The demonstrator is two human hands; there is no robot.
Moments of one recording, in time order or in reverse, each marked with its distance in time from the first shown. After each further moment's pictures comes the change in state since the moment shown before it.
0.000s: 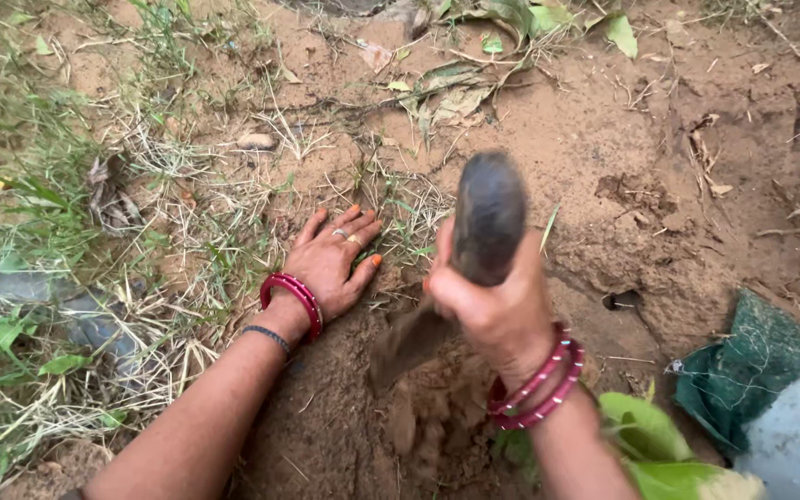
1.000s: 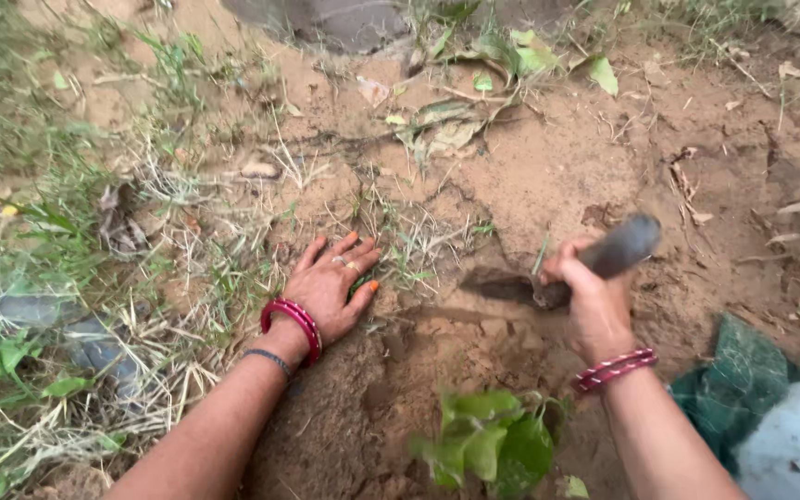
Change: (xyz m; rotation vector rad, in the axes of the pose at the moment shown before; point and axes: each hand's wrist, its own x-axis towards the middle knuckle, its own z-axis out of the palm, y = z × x) left_hand 0.002 0.003 -0.003 0.016 -0.042 -0.009; right_hand 0.021 0.034 -0.100 -0.009 0.412 0.126
